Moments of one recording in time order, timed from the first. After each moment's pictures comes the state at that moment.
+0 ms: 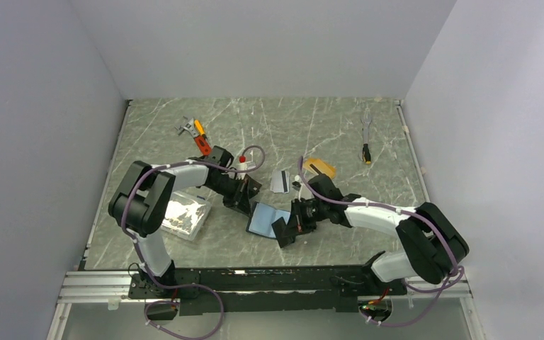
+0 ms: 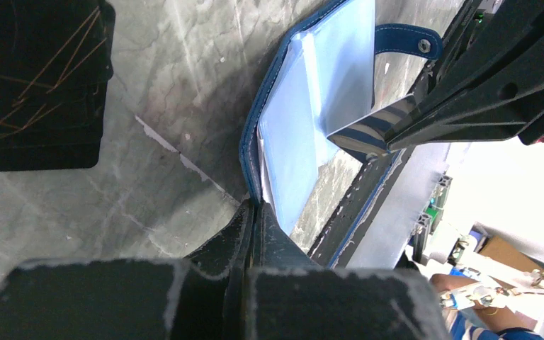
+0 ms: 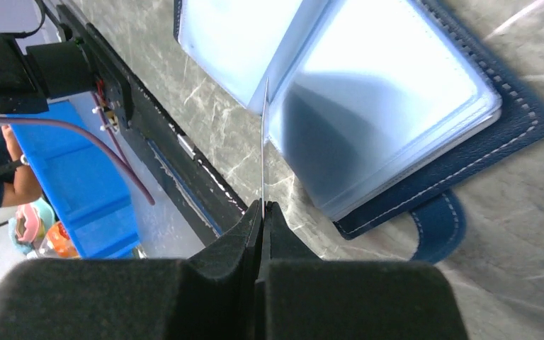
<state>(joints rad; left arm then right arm) -0.44 1.80 0.98 -0.45 0.84 -0.09 0.63 1.38 0.53 -0.08 -0.63 0.62</state>
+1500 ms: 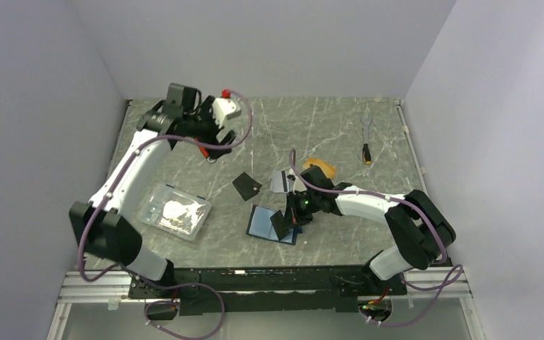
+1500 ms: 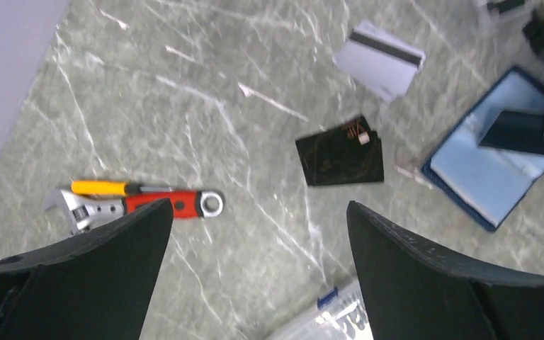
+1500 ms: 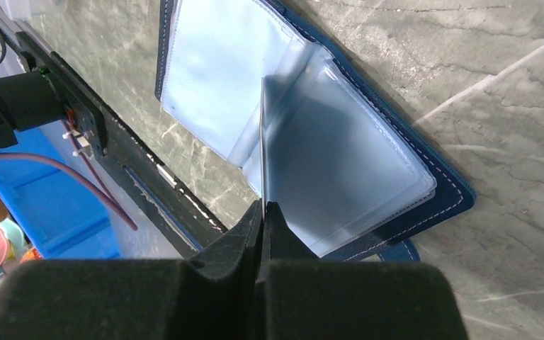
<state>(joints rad) -0.33 1.55 1.60 -0.83 0.47 0.61 0.64 1.50 0.68 -0.19 -0.55 0.57</state>
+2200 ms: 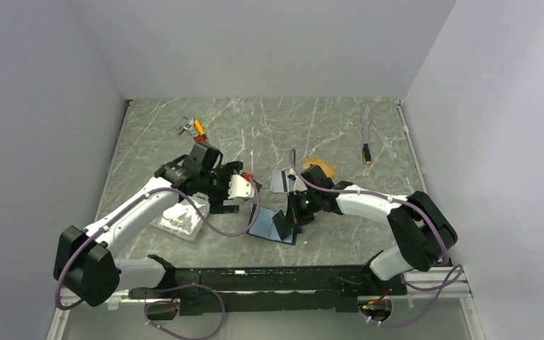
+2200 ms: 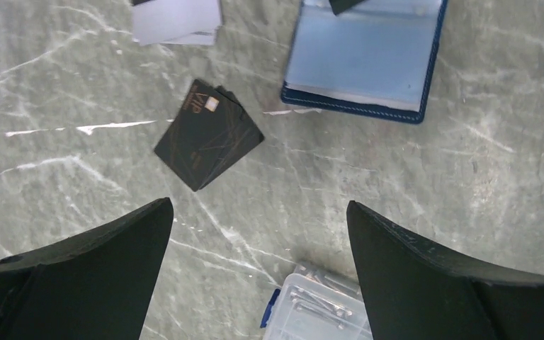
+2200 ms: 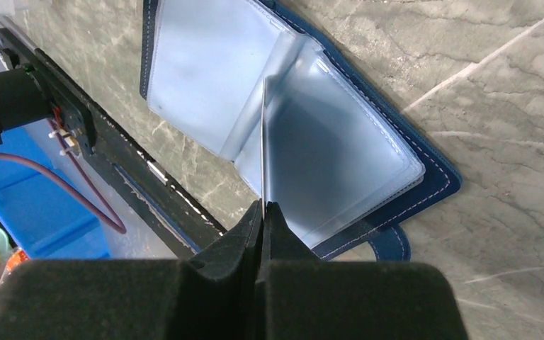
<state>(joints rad) -0.53 1.25 0.99 -0.69 0.47 1.01 0.64 1.48 0.70 -0.25 -0.52 0.54</state>
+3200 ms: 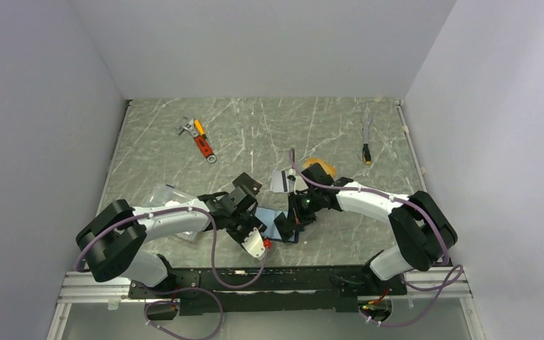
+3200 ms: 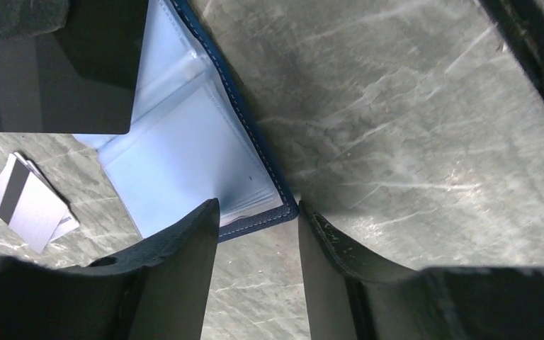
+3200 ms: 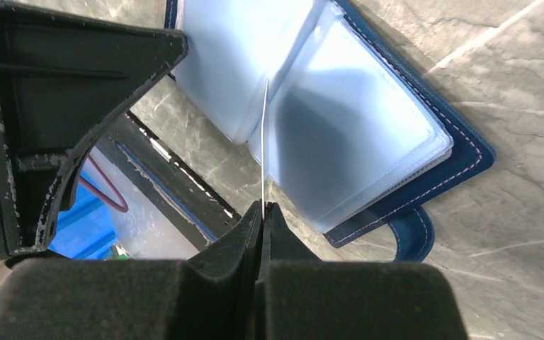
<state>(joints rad) -0.90 1.43 0.70 -0.40 0.34 1.40 0.64 1.49 0.74 -0.36 -0.56 0.50</state>
